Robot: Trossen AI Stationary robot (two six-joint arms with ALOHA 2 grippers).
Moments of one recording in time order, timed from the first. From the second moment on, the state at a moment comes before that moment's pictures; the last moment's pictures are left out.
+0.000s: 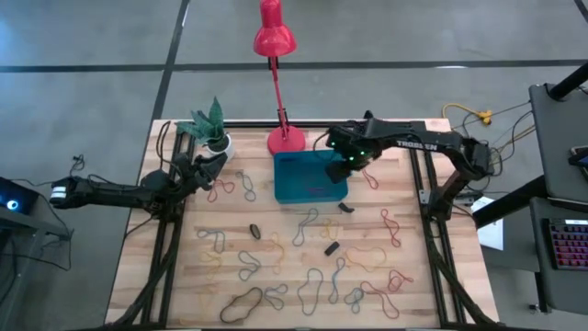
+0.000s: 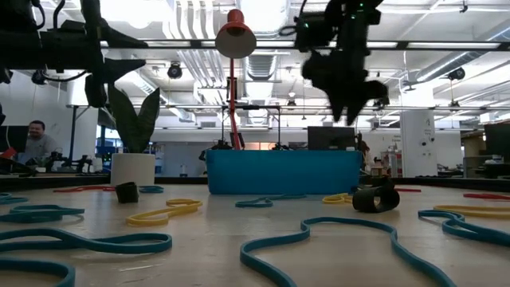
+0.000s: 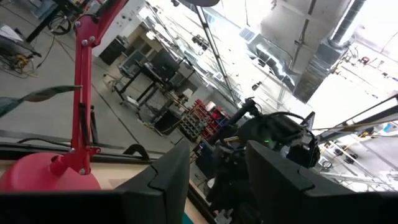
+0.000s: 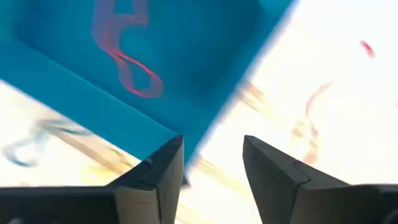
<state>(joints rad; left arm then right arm) 0.03 0.47 0.03 0.72 -0.57 -0.63 -0.37 1.66 1.37 -1.17 -0.02 0.66</state>
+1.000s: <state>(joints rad) 0.03 0.47 0.03 0.73 -0.56 -0.62 -0.64 1.67 0.88 -0.71 -0.02 0.57</state>
